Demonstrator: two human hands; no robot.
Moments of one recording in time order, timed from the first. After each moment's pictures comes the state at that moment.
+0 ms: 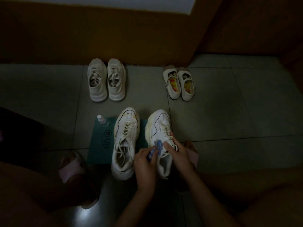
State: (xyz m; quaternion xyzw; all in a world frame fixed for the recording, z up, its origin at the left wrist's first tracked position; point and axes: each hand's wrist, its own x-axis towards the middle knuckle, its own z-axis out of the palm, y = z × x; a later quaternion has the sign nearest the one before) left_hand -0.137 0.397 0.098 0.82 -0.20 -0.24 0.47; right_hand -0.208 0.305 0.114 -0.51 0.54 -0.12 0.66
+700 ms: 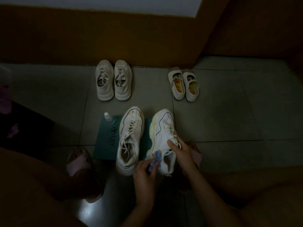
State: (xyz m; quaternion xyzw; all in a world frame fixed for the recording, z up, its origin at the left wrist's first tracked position) left_hand -0.156 0.440 0.102 0.81 -0.15 -0.31 0.47; right_hand -0.212 0.304 0.118 -0.49 0.55 -0.11 0.67
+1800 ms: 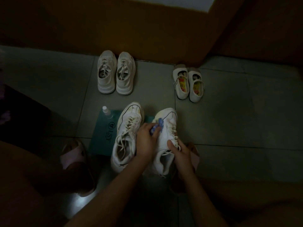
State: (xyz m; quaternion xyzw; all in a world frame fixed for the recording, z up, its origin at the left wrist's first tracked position) left_hand -0.092 0.345 0.083 0.81 -0.25 -0.25 0.47; right_hand -0.208 0.303 0.112 -0.47 0.57 -0.14 0.66
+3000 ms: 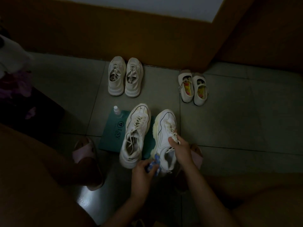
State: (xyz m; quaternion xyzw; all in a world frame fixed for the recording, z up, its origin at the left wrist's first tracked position) left_hand -0.152 0.456 0.102 0.80 -0.13 -0.37 0.46; right_hand -0.195 0.302 0.110 -0.56 0.55 -0.08 0.61
